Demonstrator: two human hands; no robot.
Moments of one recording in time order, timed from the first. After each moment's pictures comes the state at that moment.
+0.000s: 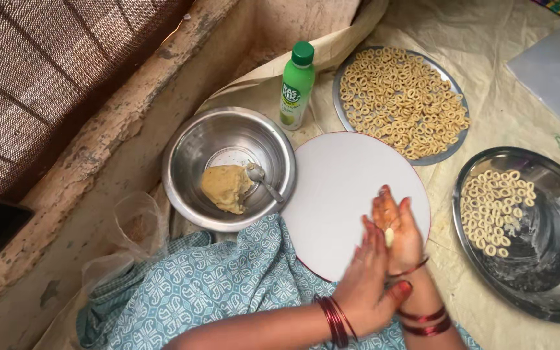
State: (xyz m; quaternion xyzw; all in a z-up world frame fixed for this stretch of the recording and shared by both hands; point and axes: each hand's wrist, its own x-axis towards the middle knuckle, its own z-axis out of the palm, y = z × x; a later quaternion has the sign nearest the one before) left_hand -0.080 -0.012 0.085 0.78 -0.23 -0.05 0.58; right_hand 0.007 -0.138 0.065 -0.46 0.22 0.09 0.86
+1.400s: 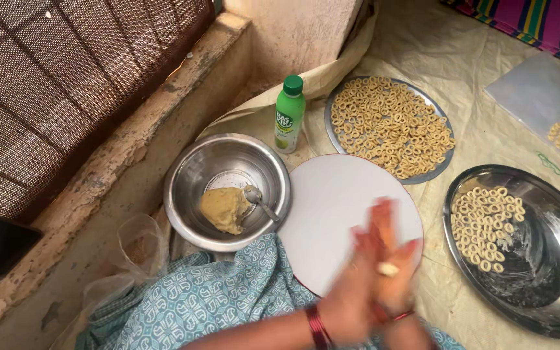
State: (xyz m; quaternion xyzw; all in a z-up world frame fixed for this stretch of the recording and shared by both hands) left_hand -0.064 -0.001 0.073 0.73 -0.34 0.12 0.58; right_hand -0.036 -0.108 0.099 -0.52 -0.03 -0.05 0.85
